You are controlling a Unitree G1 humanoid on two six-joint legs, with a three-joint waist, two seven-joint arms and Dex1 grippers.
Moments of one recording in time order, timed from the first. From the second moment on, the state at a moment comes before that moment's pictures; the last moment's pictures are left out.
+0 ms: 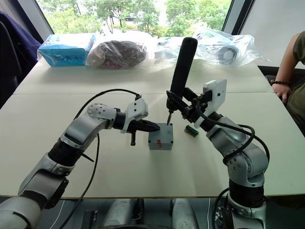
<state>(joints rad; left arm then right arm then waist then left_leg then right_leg) -0.72 0.46 -0.40 -0.01 -0.23 0.57 -1.08 -0.33 -0.35 -0.19 -0.53 0.68 0.71 0.36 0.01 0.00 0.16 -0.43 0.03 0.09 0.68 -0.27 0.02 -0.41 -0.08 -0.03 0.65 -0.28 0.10</state>
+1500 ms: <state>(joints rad) -0.72 0.45 -0.40 -0.01 -0.20 0.56 -1.10 -0.28 -0.35 -0.12 -0.46 0.56 0.53 0.38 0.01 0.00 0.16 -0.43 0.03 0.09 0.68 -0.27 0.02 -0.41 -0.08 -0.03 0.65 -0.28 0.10</state>
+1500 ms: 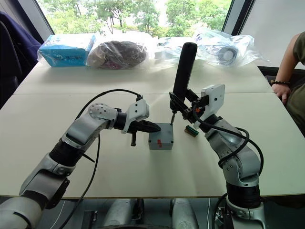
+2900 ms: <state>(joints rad) -0.70 0.45 -0.42 0.00 -0.17 0.55 -1.11 -0.13 -0.34 -0.02 -0.48 0.41 0.36 0.40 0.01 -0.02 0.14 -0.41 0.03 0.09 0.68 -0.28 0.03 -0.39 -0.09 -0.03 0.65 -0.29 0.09</state>
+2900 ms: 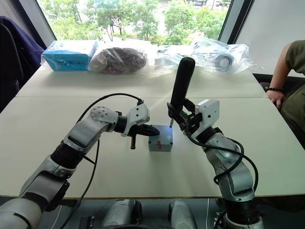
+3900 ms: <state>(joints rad) -0.79 0.48 -0.21 -0.02 -0.40 0.66 -1.18 -0.70 -0.85 -0.45 -0.01 1.04 1.60 0.08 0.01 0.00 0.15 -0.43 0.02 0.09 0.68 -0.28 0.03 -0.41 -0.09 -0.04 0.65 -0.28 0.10</state>
